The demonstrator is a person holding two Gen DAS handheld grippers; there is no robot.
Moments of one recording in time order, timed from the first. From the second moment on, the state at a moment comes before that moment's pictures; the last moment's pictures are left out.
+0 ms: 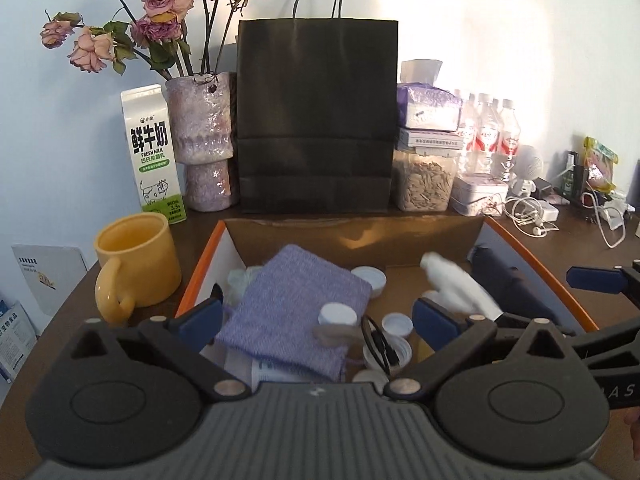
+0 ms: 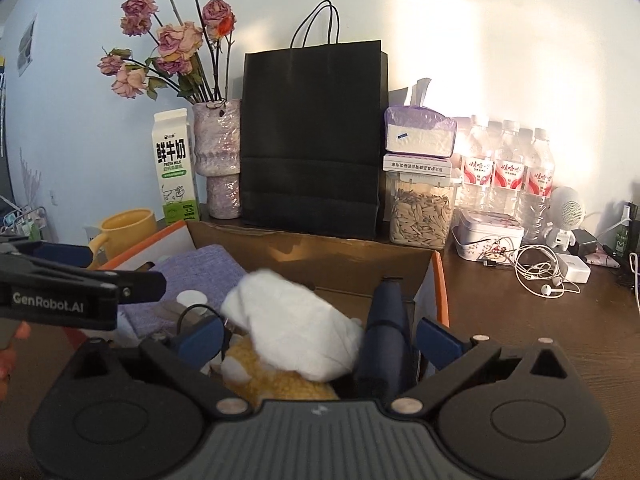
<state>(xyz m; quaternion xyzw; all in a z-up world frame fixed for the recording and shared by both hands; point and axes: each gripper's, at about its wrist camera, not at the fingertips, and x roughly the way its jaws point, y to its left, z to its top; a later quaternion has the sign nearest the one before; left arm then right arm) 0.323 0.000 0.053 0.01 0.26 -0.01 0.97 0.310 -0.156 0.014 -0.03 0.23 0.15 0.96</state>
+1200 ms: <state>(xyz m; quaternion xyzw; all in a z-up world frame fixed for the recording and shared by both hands) 0.213 0.026 0.020 0.00 0.31 -0.02 0.95 0.240 -0.135 -0.044 -0.07 0.32 0.20 0.92</state>
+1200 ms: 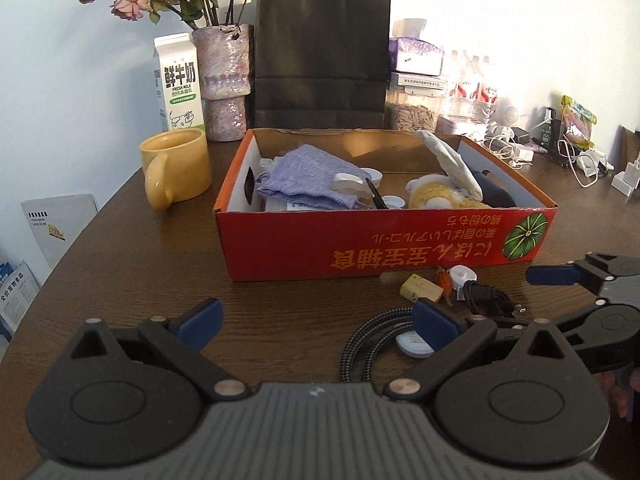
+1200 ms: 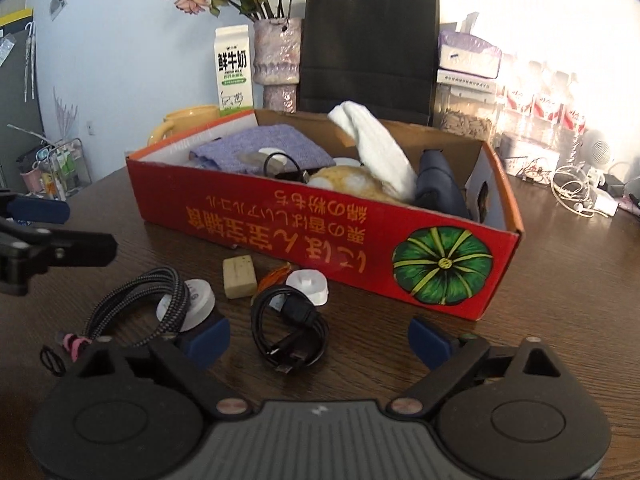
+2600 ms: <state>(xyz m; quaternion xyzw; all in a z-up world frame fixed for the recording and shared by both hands) 0.288 -0.041 -0.008 0.08 0.37 -0.16 0.91 0.225 -0.172 -0.035 -0.02 0.25 0.19 0.95</state>
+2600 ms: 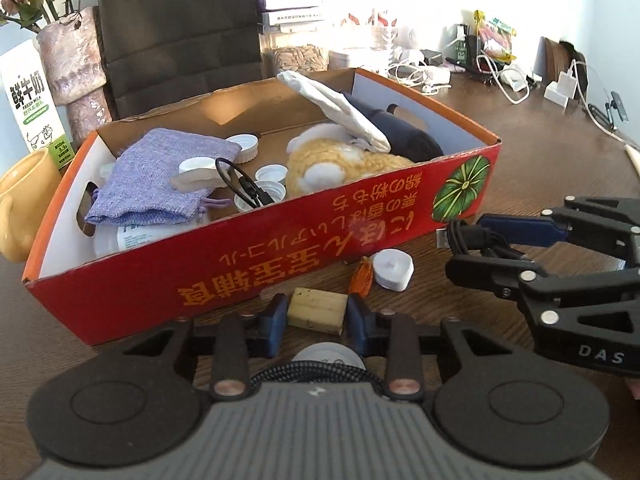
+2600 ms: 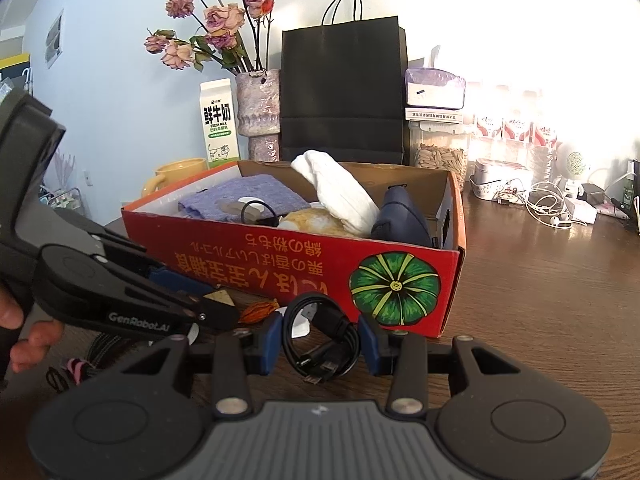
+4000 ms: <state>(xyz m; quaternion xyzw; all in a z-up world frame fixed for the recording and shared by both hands) 0.345 0.041 0.070 -0.06 0.19 -0.04 0.98 0.340 -0.081 0.022 -0.05 0.17 0.19 0.97</state>
